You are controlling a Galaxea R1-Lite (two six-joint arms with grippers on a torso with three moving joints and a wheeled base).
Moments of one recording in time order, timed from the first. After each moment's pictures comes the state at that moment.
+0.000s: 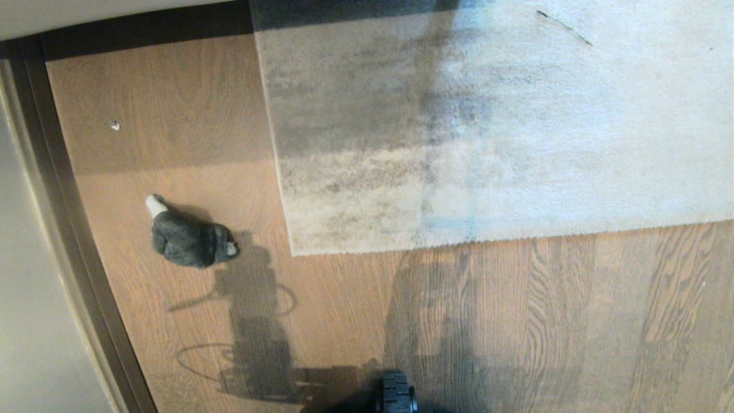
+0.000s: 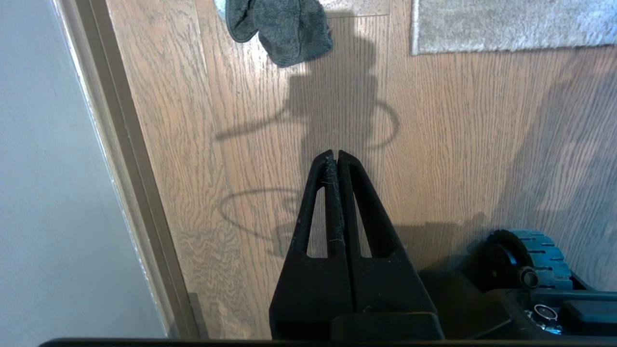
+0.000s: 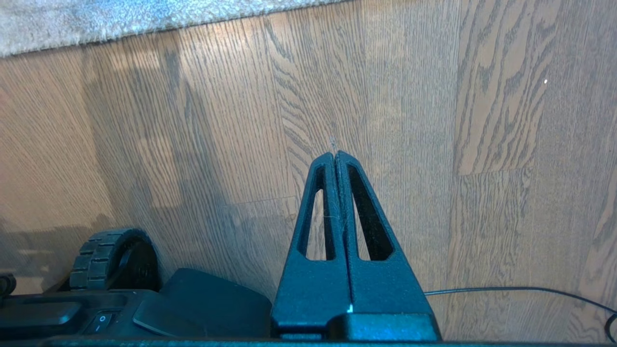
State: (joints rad) left arm 0.00 0.00 0.00 0.00 -0.01 -0.04; right arm -0.01 0.00 0.00 0.00 -0.03 0.05
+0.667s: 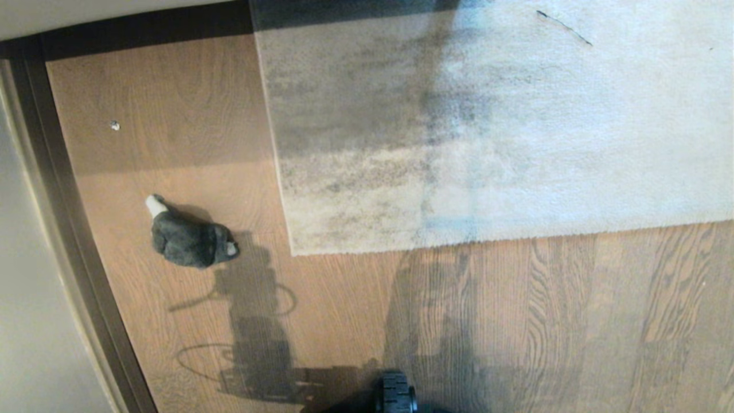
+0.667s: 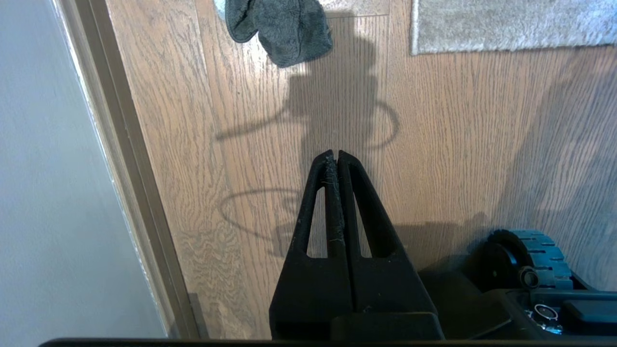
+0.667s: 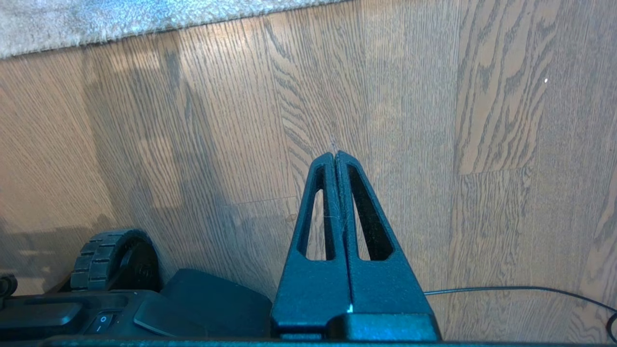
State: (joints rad) left arm 0.00 0.00 0.00 0.00 -0.01 -0.04; right arm -0.01 0.00 0.00 0.00 -0.03 0.05
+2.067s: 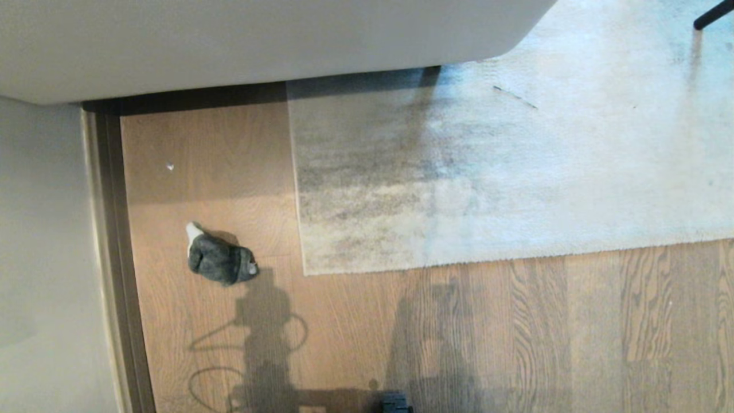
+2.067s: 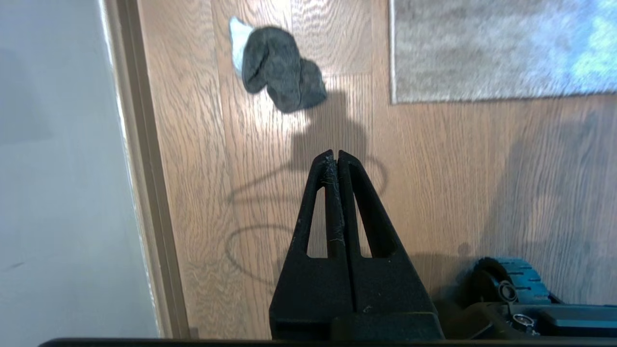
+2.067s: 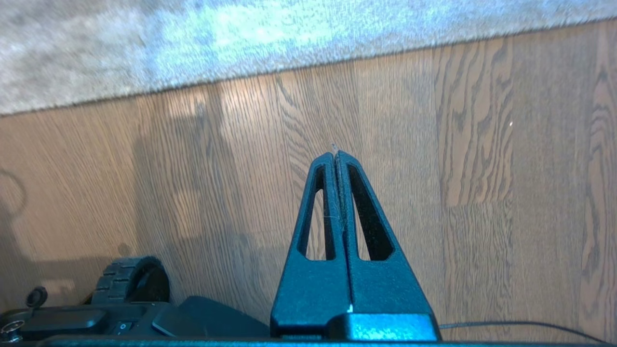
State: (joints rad) left arm 0.00 0.00 0.00 0.00 -0.01 -0.04; right arm -0.01 0.00 0.00 0.01 -0.03 0.05
